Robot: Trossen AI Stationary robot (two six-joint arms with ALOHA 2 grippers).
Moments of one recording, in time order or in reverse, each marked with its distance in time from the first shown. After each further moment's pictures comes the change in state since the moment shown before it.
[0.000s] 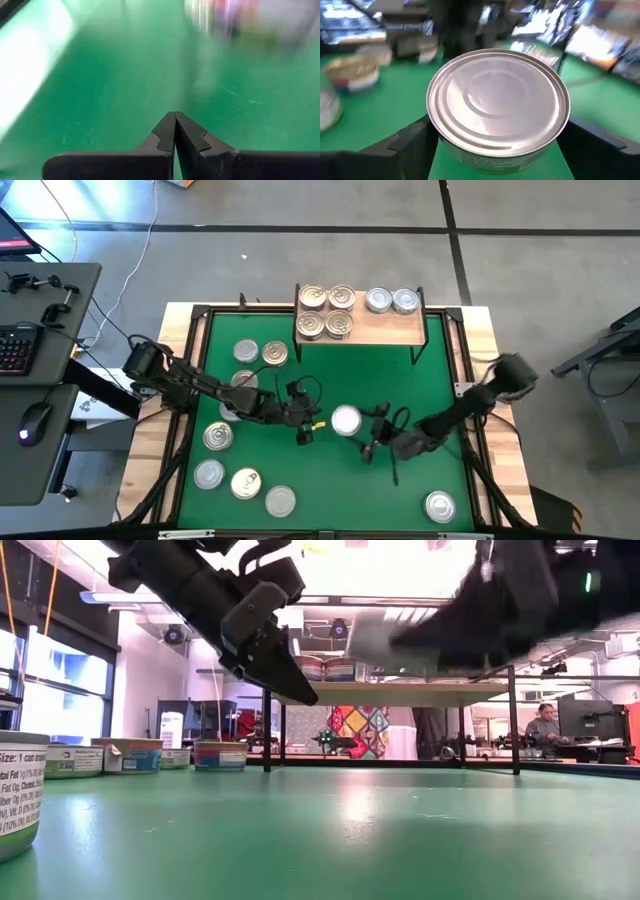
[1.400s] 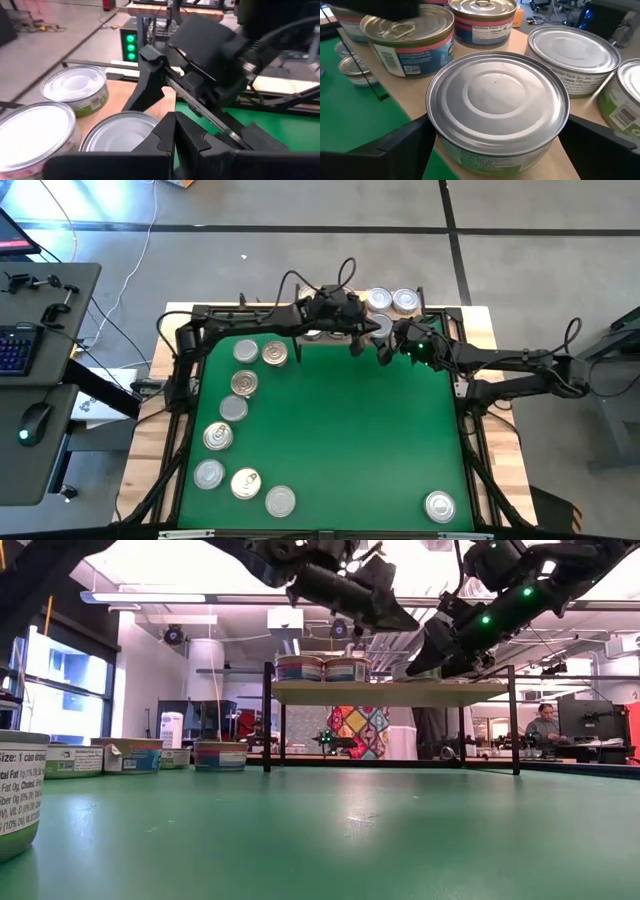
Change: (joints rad) left arm 0.563 0.355 0.829 -0.071 0.624 0.296; right arm -0.924 -0.576 -0.004 -0.700 -0.513 -0.085
